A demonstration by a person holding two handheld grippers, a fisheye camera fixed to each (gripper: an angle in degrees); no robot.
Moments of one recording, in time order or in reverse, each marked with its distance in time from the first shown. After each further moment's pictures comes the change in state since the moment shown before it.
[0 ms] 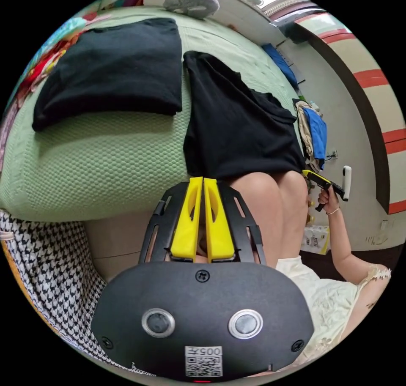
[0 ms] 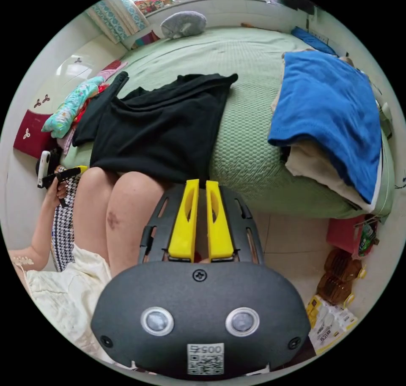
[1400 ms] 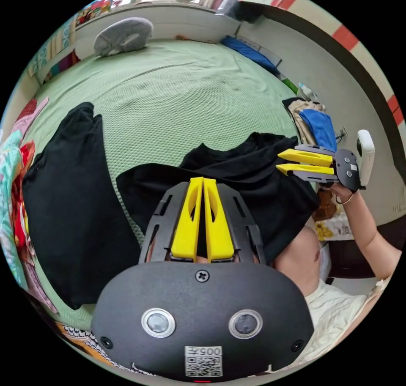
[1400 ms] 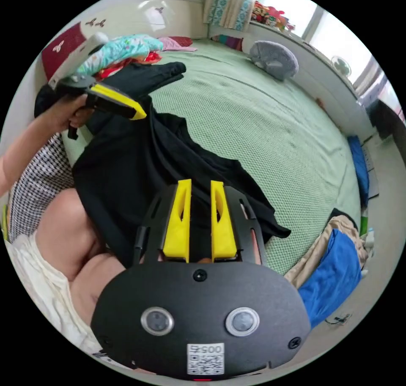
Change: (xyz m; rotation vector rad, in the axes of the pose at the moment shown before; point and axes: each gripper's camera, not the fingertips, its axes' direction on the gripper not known) left arm 0.079 -0.193 0.140 0.003 -0.134 0.326; right arm -0.163 -0.168 0.103 0.032 0.180 -0.601
